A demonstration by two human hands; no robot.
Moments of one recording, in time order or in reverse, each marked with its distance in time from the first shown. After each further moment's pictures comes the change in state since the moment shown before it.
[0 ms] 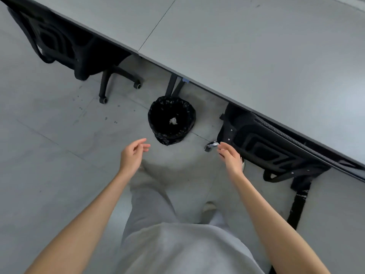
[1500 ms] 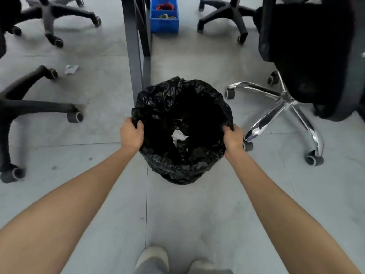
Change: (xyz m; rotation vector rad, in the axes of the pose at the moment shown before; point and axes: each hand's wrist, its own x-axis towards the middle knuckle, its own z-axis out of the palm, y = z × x) left_hand 0.480 -0.258 0.163 0.326 -0.148 0.442; right_hand 0.406 0.250 0.269 0.447 0.711 -0.054
